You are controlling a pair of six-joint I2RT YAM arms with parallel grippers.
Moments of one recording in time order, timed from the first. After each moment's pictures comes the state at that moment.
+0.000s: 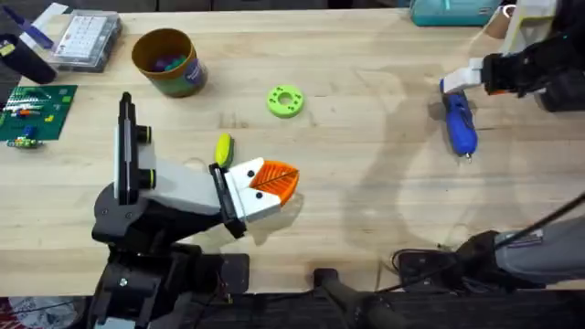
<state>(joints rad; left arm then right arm) -0.12 0.00 0.01 -0.10 1.06 -0.15 -0.34 1.69 1.21 -0.76 -0.13 -0.29</state>
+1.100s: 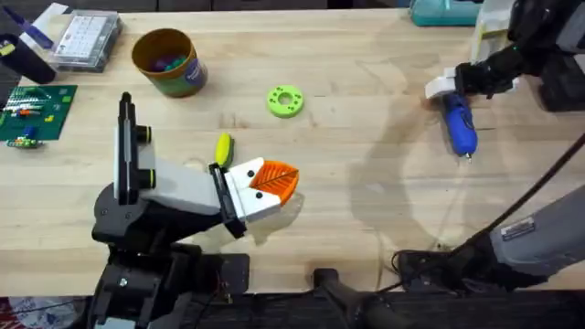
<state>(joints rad) -0.12 0.00 0.01 -0.10 1.06 -0.15 -0.28 1.89 1.24 -0.60 -0.07 -0.31</state>
